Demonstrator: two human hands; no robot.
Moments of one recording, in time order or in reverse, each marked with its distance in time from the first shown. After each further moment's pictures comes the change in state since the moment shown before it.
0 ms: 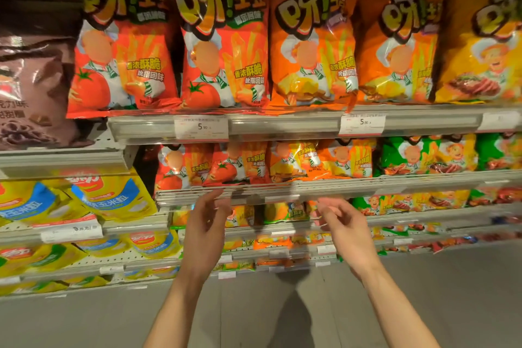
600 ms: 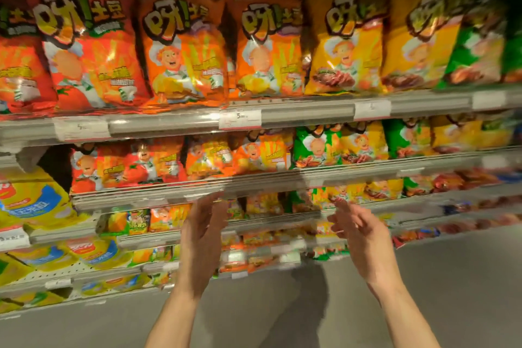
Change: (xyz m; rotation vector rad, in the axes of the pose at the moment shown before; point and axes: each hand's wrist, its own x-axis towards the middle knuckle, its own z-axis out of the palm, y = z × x) left_hand -0.104 0.049 0.187 -0.184 -0.034 0.046; right_hand -0.031 0.025 -0.227 0.120 0.151 -0.075
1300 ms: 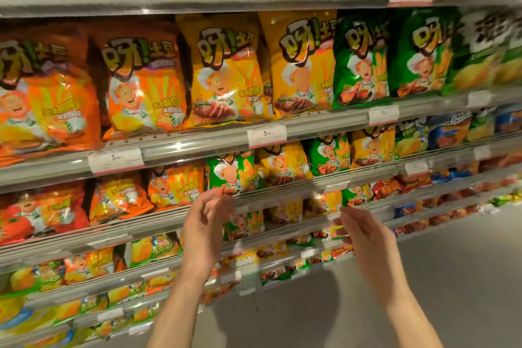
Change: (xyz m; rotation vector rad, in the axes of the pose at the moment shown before) left_hand 0.013 0.012 0.212 -0.147 -0.164 0.000; right_hand 0.074 -0.003 -0.190 -0.105 0.149 -0.028
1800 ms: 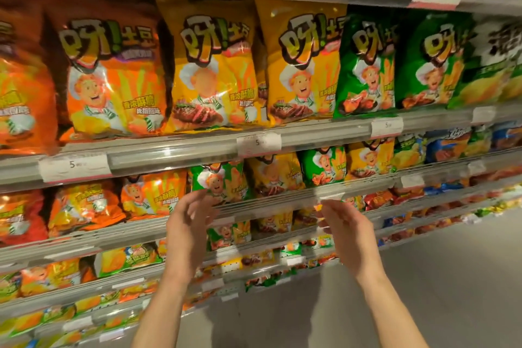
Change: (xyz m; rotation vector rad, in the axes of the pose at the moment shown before) left_hand 0.053 -0.036 0.008 0.009 0.093 -0.033; right_hand 0.069 0.001 0.024 0.007 -0.065 -0.001
